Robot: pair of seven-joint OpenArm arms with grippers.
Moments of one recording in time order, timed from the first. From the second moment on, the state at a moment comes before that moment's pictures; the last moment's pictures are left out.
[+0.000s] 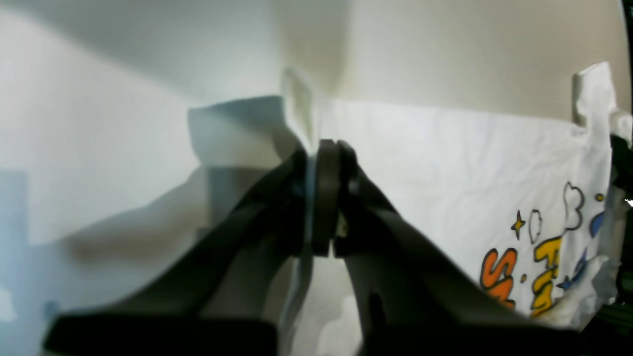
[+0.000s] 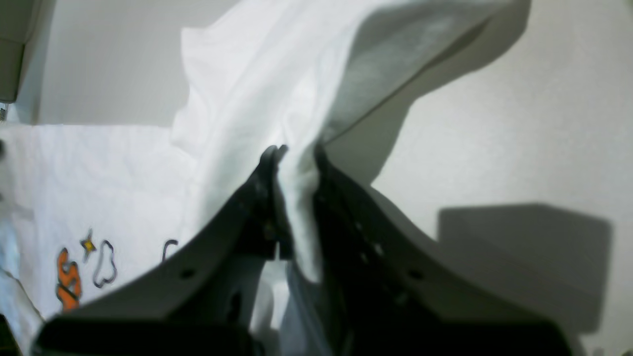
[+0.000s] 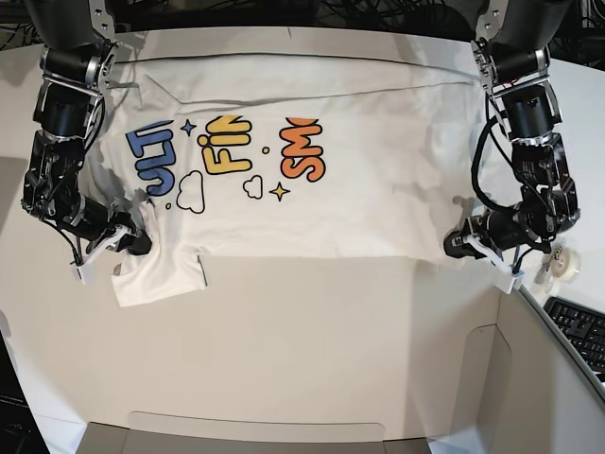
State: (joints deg) left arm -22.0 -19.4 -20.6 60.6 -43.7 -27.8 67.7; right arm 23.9 19.8 17.9 49.1 37.8 38.1 -52.9
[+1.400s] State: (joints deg) left arm 12.7 -24.2 -33.2 109.9 -46.2 -28.4 74.1; right arm -6.9 29.9 25.0 92.5 36.6 38.2 -55.7
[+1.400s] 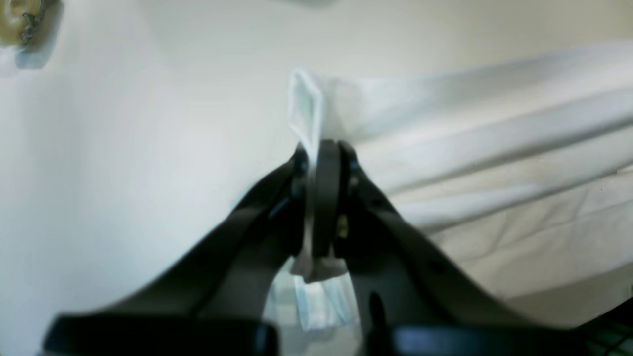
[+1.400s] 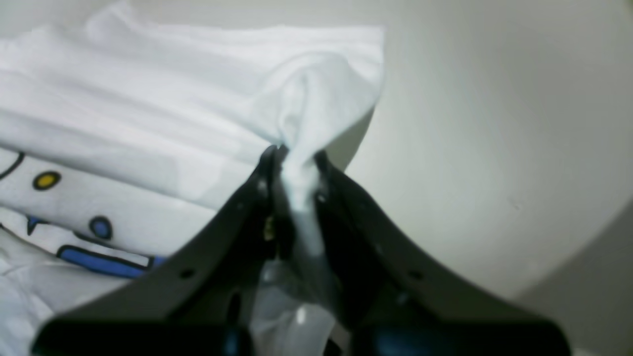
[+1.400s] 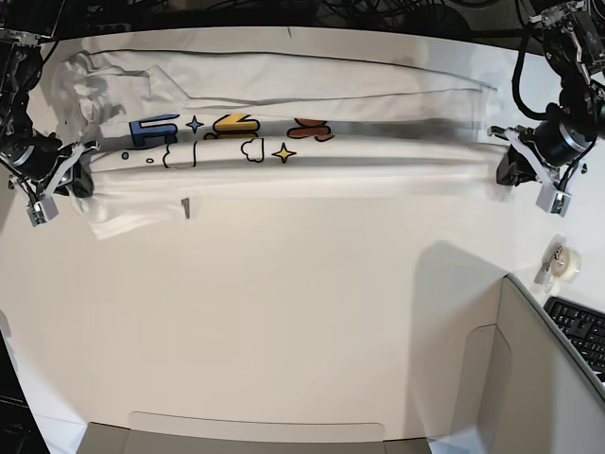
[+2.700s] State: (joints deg) left arm 17.7 -23.3 -20.7 109.6 -33.7 -28.0 73.8; right arm -13.0 22.2 26.8 93.0 19.7 38.1 -52.5
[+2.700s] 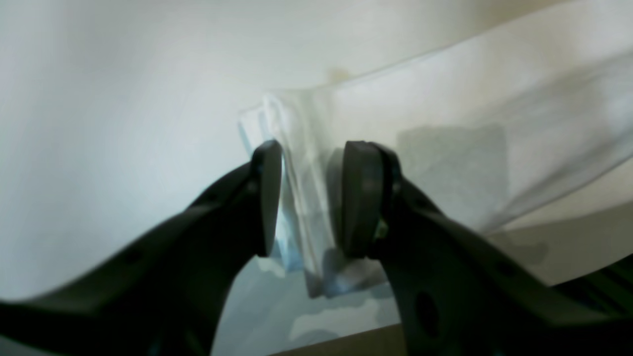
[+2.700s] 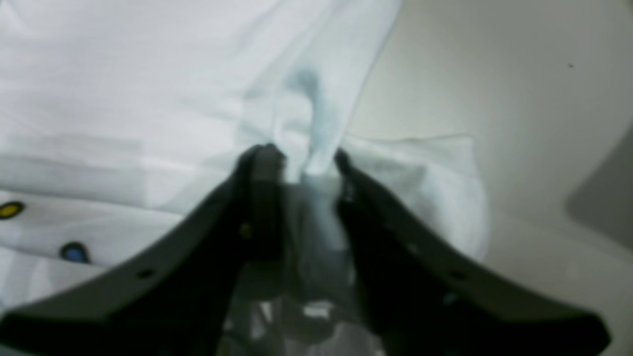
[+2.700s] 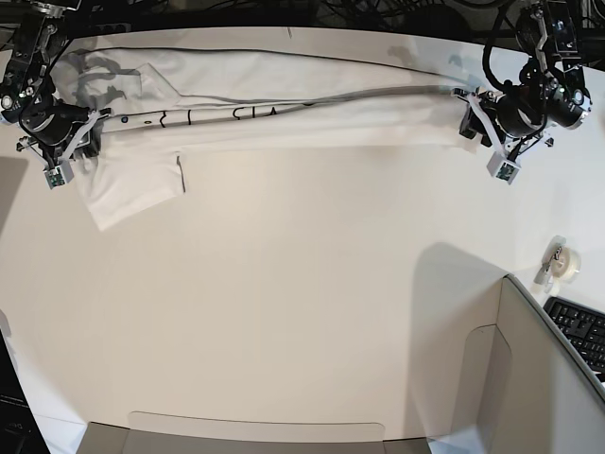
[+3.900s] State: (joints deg) left arm 16.3 -23.2 -20.5 109.6 -33.3 -28.0 74.1; right arm 21.2 16.6 52.4 62.7 23.6 38.2 -70.6
